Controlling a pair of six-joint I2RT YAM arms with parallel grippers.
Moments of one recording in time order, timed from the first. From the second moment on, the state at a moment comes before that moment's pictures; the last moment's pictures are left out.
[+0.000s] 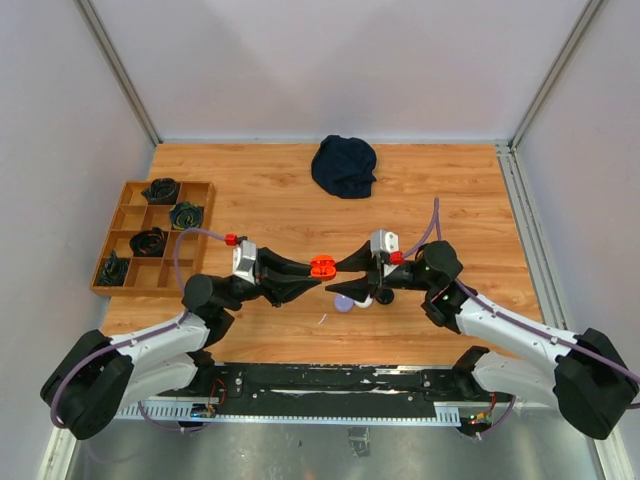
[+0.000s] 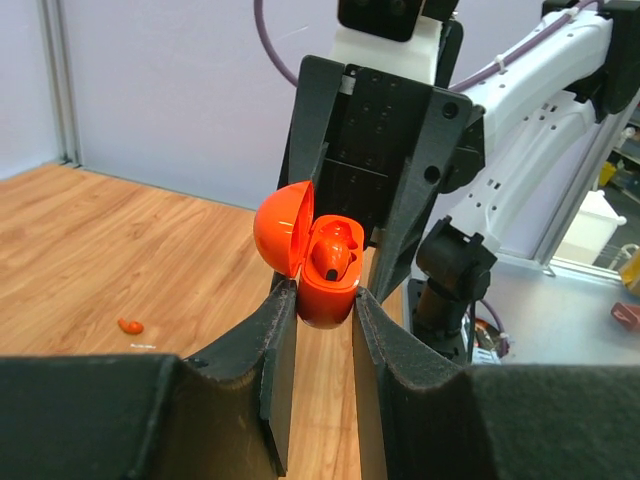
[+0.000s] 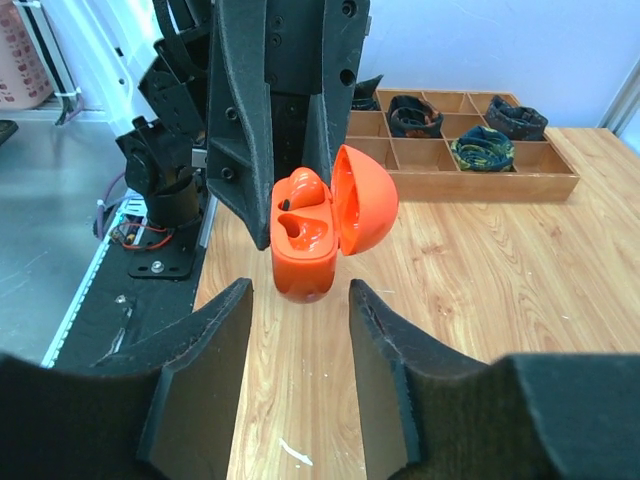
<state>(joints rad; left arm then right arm) -0.64 1.03 0.20 1.32 0.67 -0.50 0.74 1.06 0.48 0.74 -0.81 0.04</state>
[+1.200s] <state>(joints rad) -0.64 0.81 0.14 0.88 0.43 -0.18 0.35 1.52 0.94 -0.23 -0.08 0.00</state>
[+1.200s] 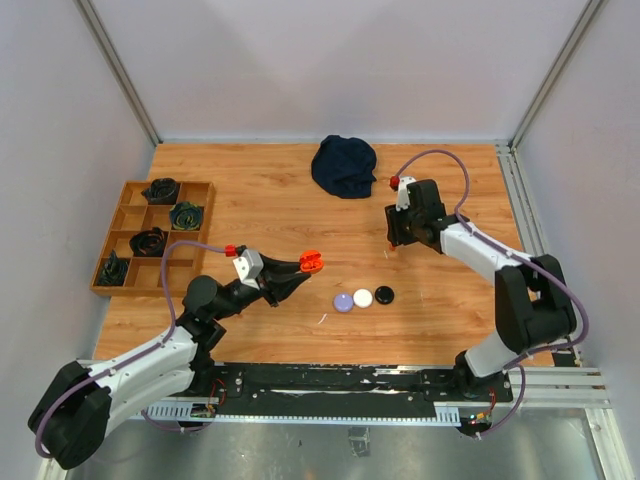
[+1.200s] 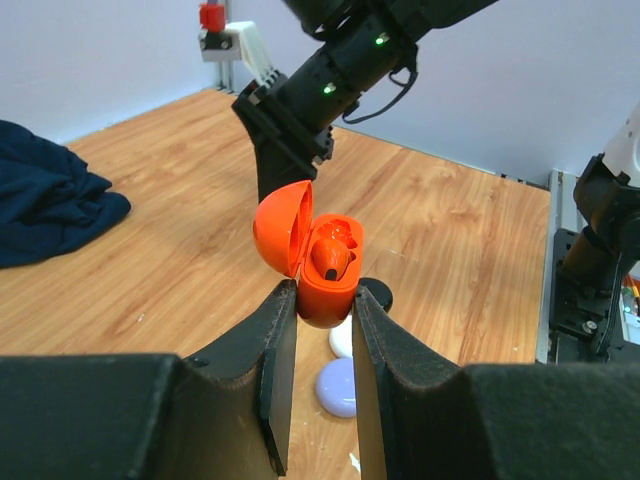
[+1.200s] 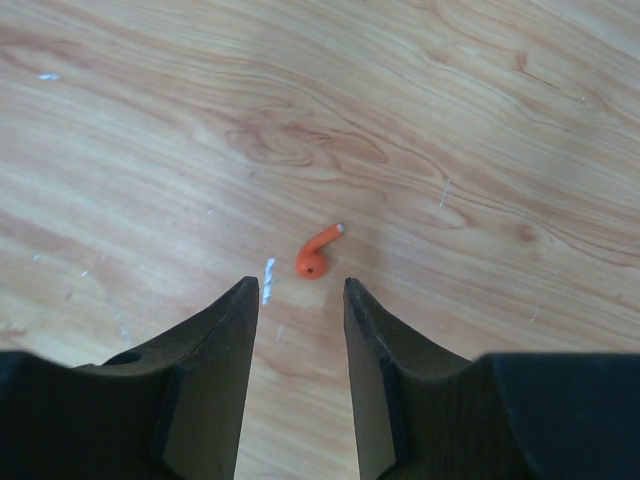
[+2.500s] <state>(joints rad) -0.64 0.80 0.14 0.86 0.43 -0.18 0.32 1.81 1.11 -0.36 -0.21 0.06</state>
